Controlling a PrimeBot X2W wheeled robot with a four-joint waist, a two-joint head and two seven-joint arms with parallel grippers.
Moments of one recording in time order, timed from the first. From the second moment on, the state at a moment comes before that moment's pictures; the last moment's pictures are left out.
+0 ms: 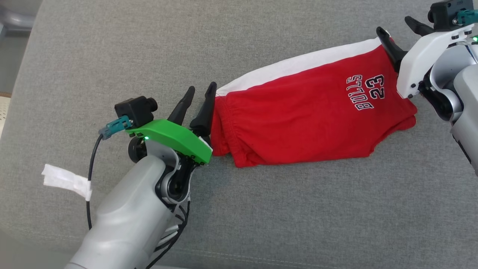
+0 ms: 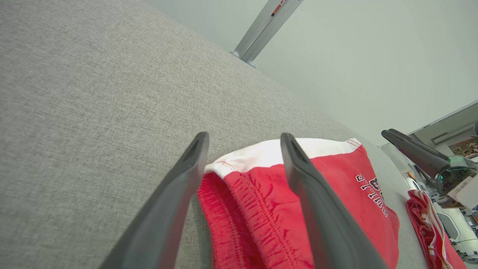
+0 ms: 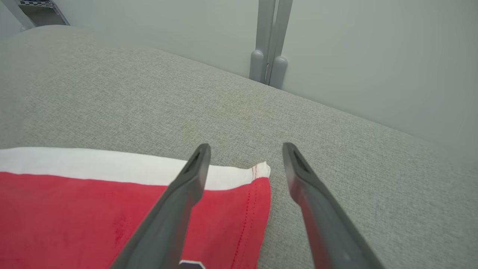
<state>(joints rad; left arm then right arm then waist) -0.71 0.14 -0.73 0.59 -1.18 -0.04 -0.24 -0.99 -0.52 0.64 0.70 0.65 0.13 0.10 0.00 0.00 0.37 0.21</state>
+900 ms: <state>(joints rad) -0.18 0.05 -0.14 0.20 -0.38 -0.11 -0.26 -0.93 -0.39 0.32 1.09 0.71 0.13 0.41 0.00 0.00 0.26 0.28</state>
